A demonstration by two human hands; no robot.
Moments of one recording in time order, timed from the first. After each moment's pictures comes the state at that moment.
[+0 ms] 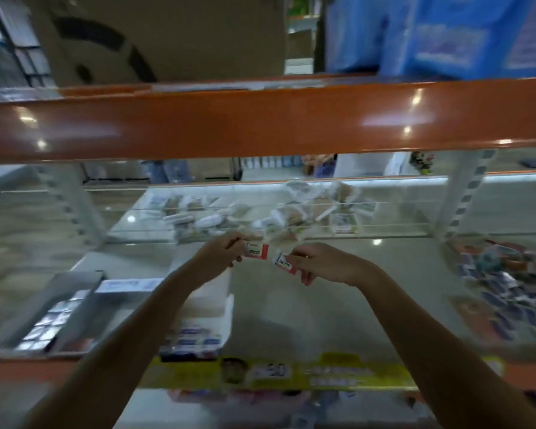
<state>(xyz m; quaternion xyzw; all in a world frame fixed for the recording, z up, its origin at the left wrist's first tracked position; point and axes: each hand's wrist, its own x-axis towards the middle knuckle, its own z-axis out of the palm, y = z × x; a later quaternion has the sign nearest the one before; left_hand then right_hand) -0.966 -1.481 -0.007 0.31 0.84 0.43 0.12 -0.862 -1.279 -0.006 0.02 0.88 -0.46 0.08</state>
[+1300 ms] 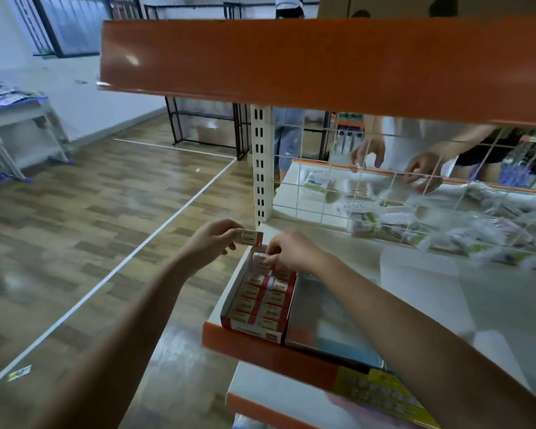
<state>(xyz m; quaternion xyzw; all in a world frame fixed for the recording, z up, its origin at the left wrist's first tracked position) -1.112 -1.855 -0.033 0.17 0.85 0.49 0.06 -1.095 -1.668 -0.041 -0.09 0.96 -0.24 0.09</state>
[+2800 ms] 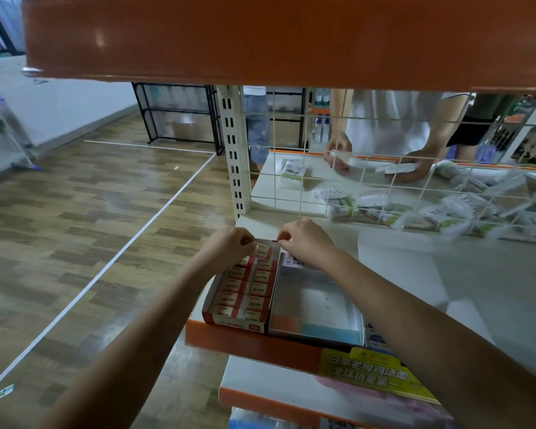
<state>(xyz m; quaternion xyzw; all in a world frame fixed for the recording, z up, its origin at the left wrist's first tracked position) -1.108 -1.797 -0.047 0.24 0.94 0.22 0.05 -1.077 -1.621 -0.051 -0.02 0.98 -0.20 -0.02</state>
